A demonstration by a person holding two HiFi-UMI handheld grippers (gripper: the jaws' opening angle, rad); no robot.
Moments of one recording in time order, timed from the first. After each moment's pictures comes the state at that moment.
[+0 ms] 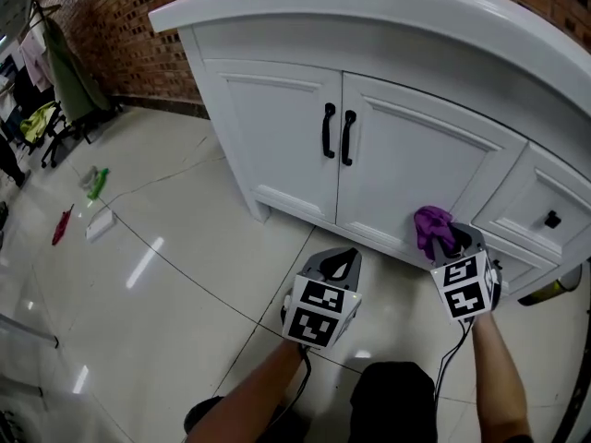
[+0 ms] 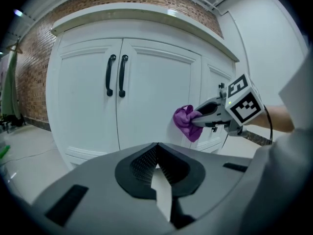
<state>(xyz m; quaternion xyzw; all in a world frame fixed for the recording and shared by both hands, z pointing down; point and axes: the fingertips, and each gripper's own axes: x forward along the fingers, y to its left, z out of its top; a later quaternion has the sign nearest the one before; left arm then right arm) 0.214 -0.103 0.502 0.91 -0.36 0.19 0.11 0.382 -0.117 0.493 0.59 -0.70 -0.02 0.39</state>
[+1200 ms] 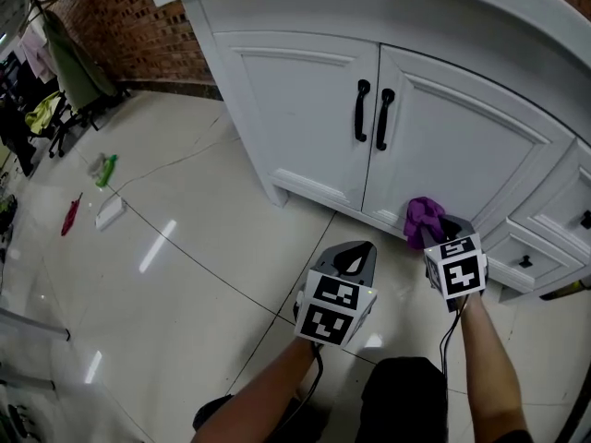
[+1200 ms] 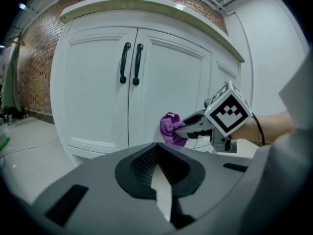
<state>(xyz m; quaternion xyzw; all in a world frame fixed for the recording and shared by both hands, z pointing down) 0.188 -0.119 0.530 0.90 -0.36 0.20 0.14 0.318 -0.166 0.560 0.57 -0.74 0.10 0.33</state>
